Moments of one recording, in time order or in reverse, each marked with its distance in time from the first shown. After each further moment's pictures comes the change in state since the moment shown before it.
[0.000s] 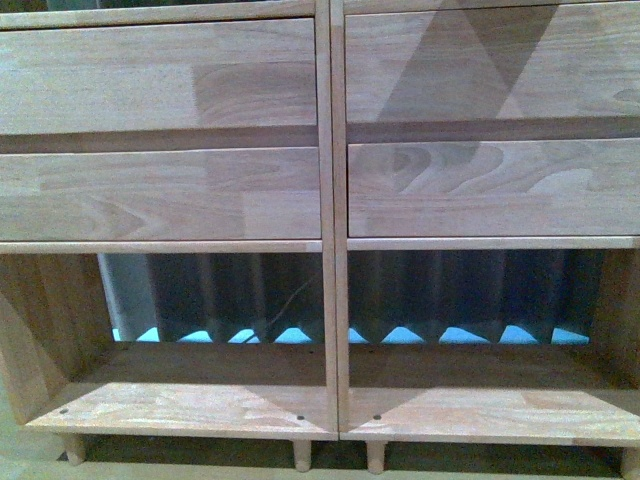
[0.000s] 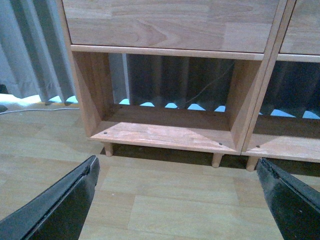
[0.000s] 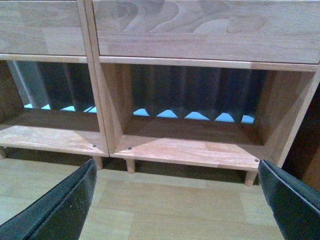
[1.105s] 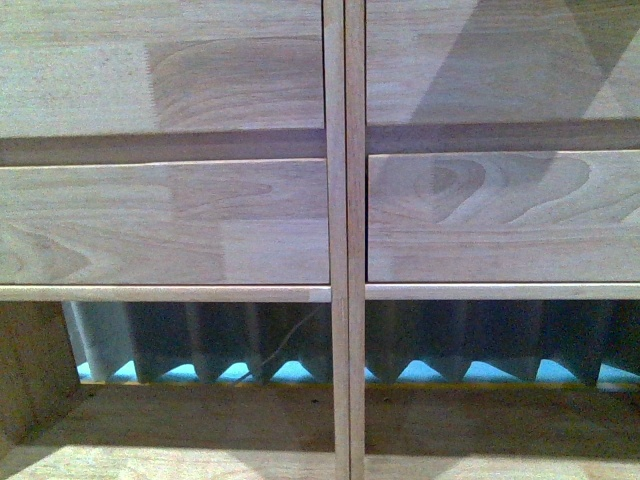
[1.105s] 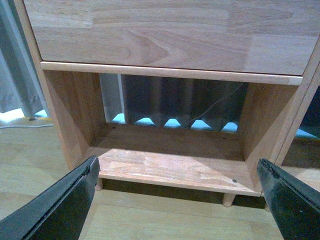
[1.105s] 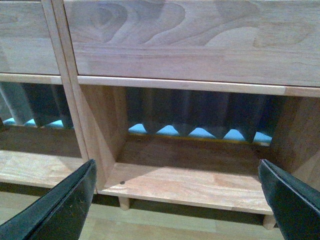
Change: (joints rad) left arm 0.000 0.000 0.000 0.000 0.000 0.000; right arm 0.000 0.000 0.000 0.000 0.002 0.000
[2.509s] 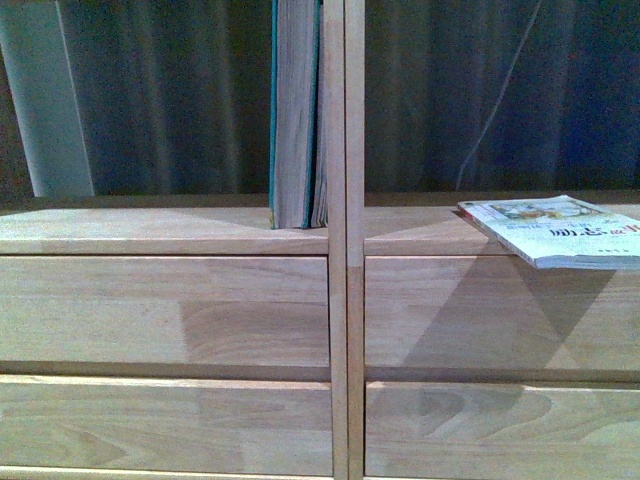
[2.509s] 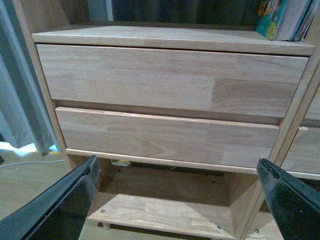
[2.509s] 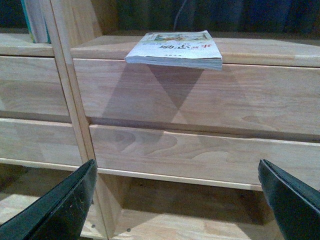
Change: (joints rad) left arm 0.000 0.000 0.000 0.000 0.000 0.000; right arm 0.087 0.064 0.018 -0.034 0.266 0.096
